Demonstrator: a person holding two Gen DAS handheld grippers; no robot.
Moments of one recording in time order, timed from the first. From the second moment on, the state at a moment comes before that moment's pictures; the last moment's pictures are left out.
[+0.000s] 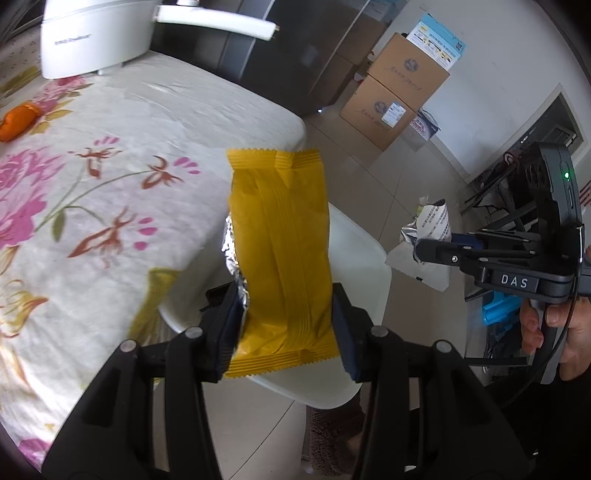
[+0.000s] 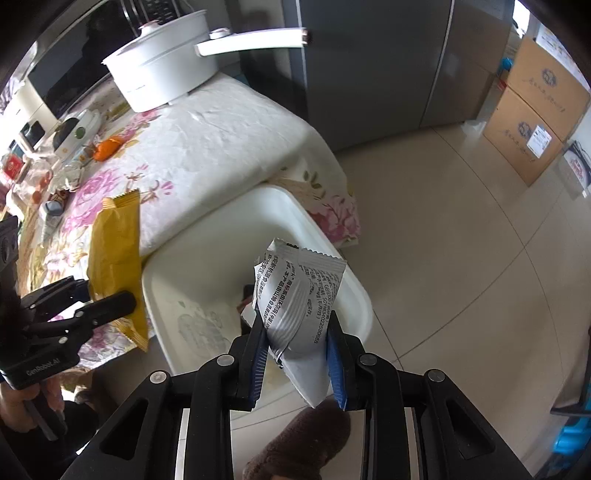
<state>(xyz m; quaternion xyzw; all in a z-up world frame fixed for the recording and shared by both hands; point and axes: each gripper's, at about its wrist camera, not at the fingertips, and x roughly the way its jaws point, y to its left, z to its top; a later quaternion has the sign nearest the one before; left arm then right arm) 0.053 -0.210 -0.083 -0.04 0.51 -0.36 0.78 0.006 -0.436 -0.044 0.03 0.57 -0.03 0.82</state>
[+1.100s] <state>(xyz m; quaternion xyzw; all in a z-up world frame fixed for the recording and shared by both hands) 0.048 -0.096 -0.056 0.02 0.50 -0.22 0.84 0.036 -0.406 -0.045 0.07 0.57 -0.03 0.82</state>
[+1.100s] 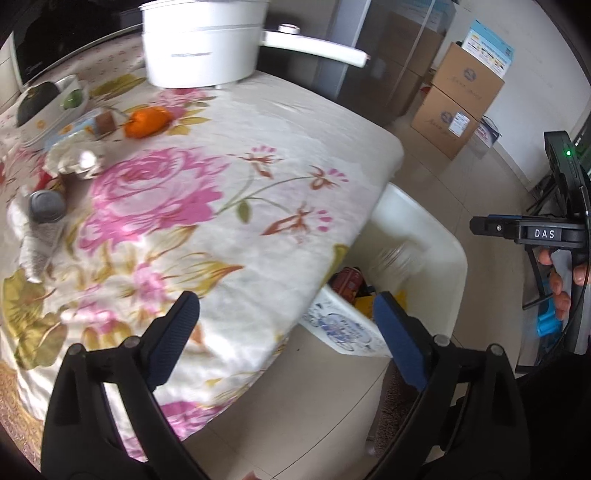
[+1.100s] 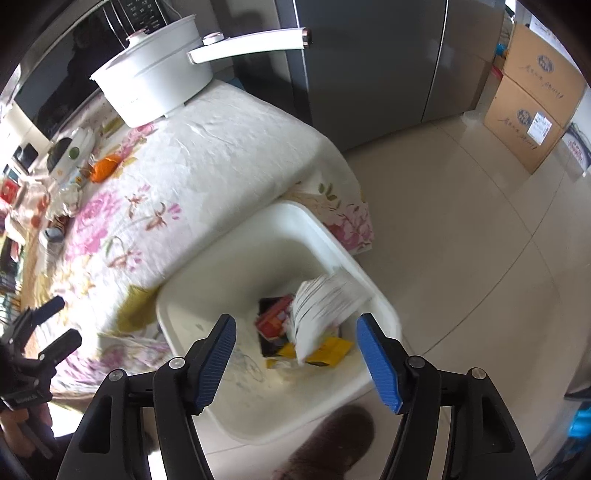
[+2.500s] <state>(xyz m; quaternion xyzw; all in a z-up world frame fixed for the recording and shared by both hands) 0.164 0.100 -0.096 -0.10 0.51 -0.02 0.85 0.128 -0.219 -0.070 0.01 0.59 0.06 0.81</state>
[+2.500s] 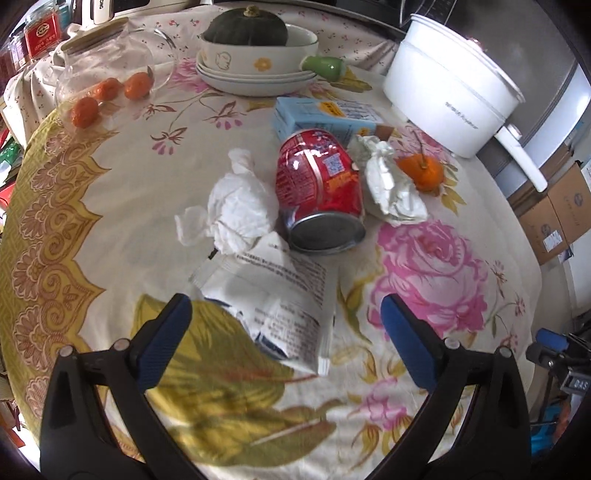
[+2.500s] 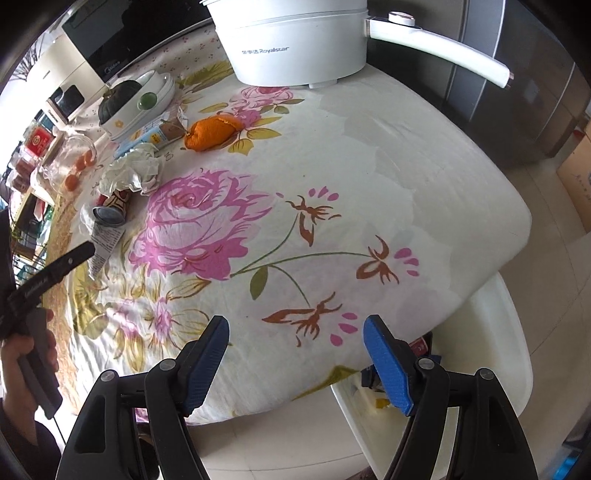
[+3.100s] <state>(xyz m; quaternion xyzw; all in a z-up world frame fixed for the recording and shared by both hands) 0.139 0.125 -0.103 -0.10 0.53 -0.04 0.84 0.122 -0.206 -0.074 -0.01 0.59 0.05 0.81</state>
